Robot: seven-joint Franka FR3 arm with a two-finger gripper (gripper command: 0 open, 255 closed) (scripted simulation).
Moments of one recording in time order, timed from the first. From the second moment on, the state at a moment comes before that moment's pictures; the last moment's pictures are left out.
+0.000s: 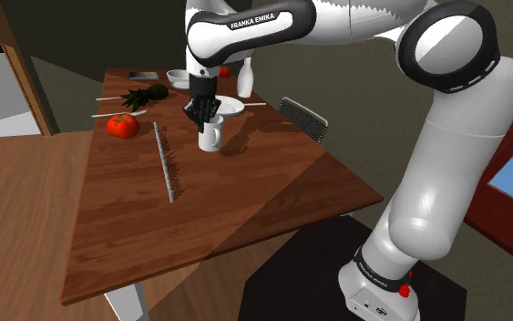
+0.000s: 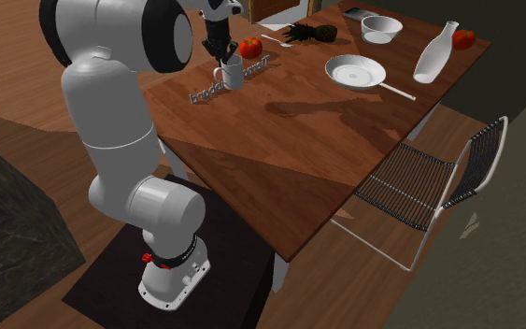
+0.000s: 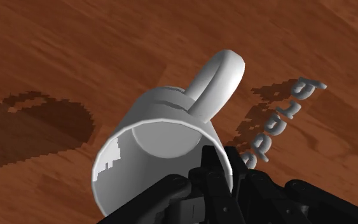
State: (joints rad) arm 0.10 0.15 0.16 -1.77 -0.03 1.95 0.18
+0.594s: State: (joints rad) arm 0.10 0.18 0.16 -1.85 -0.04 2.06 0.18
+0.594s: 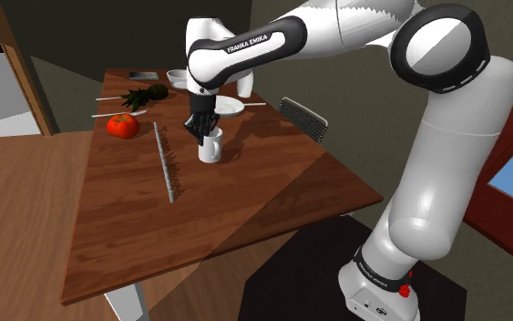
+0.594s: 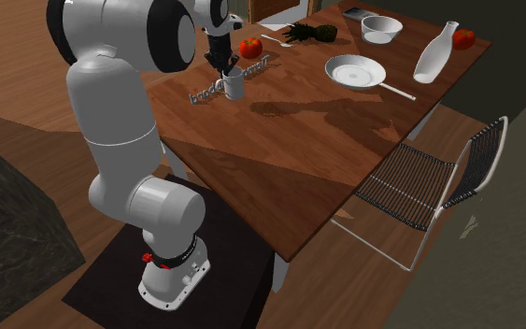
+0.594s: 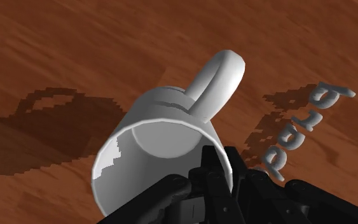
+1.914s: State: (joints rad) arm 0.11 0.23 0.16 -1.93 -0.05 2.18 0.19
